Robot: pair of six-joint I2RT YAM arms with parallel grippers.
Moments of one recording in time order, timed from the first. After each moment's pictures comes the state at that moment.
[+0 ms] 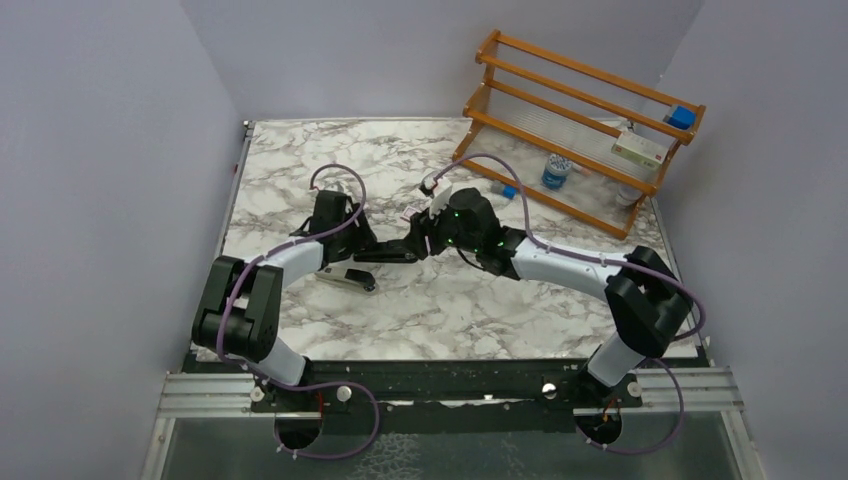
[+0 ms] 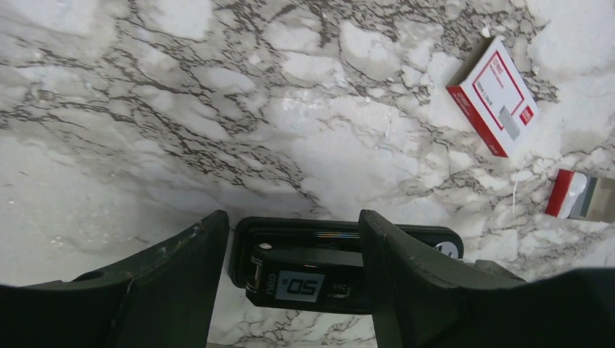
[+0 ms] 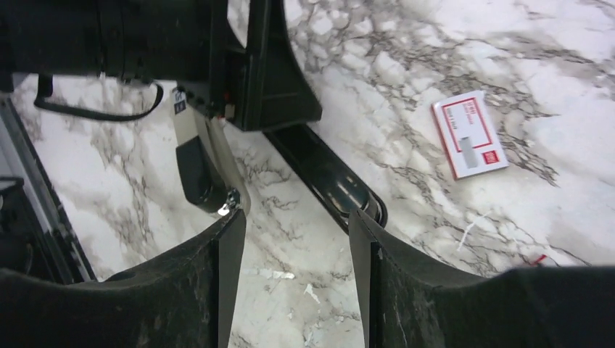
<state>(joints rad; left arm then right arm) -0.22 1.55 0.74 -0.01 0.04 -0.58 0.83 1.66 1.05 0.18 -0.18 0.17</state>
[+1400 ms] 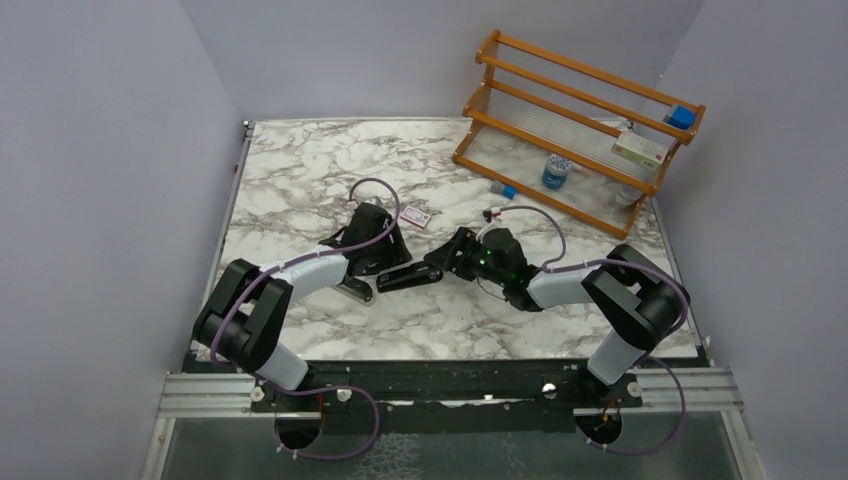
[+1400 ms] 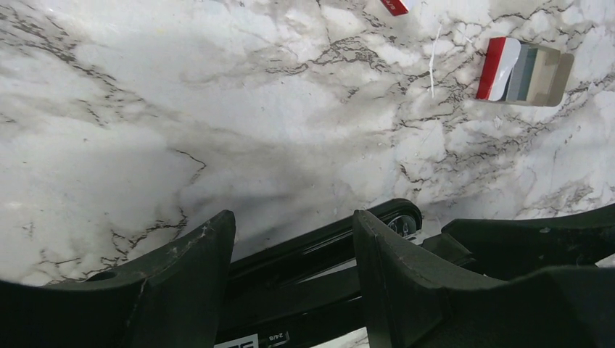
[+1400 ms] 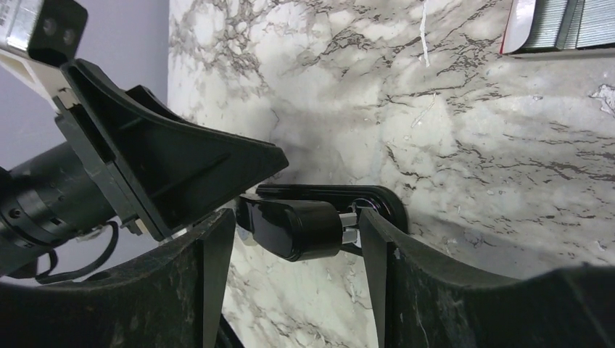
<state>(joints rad) -0.50 1.52 0.72 -0.05 0.05 -0.75 0.74 1.66 0.56 0.72 -0.08 1.01</state>
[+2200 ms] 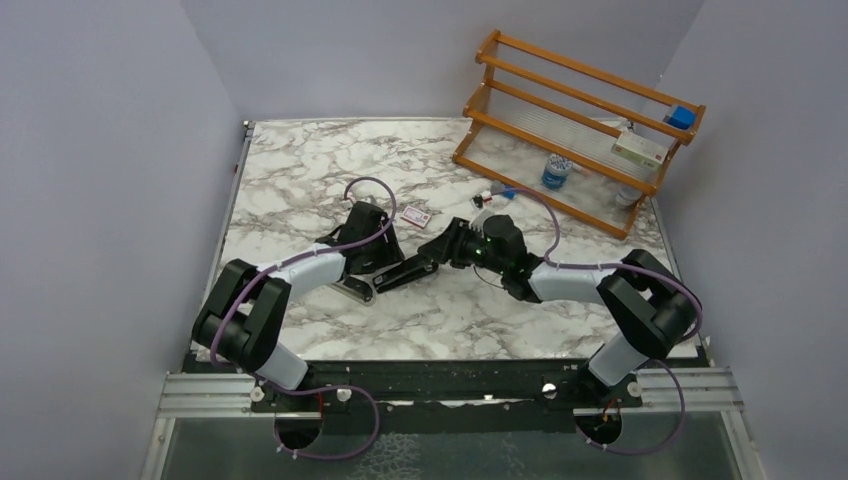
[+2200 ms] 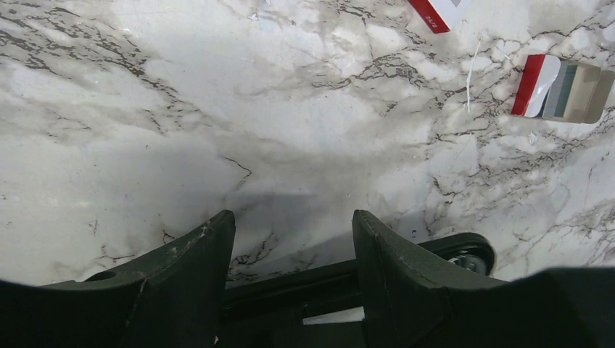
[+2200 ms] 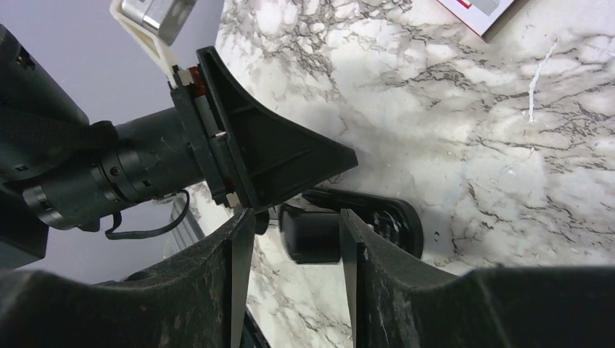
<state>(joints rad) -0.47 1.52 0.74 -0.10 0.01 -0.70 0.74 1.61 0.66 0.64 -0.21 0.89</state>
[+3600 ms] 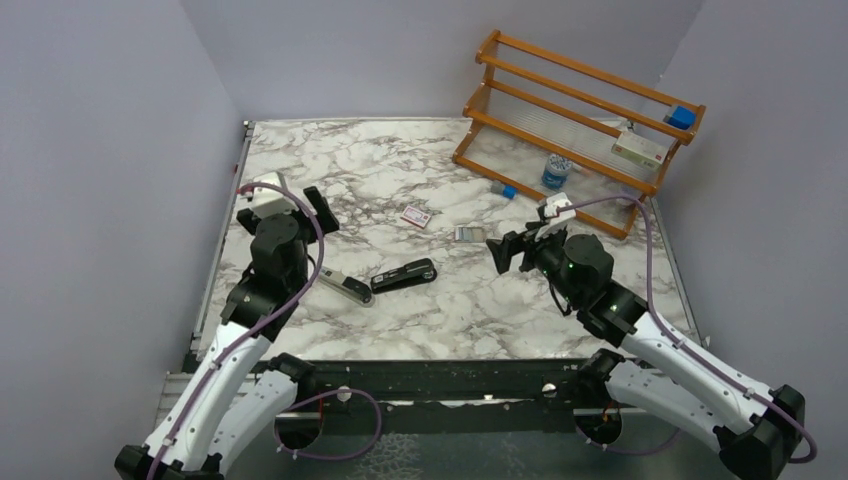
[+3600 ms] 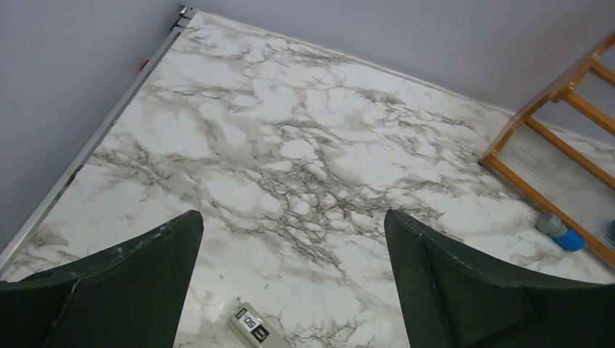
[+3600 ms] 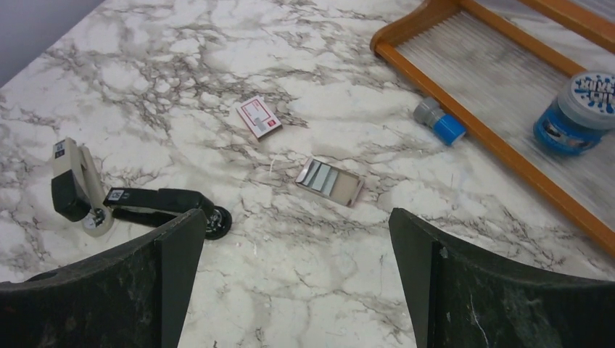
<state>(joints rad) -0.40 0.73 0.79 -0.23 -0.54 -0.32 0.72 0.78 0.59 0.02 0.22 0.11</state>
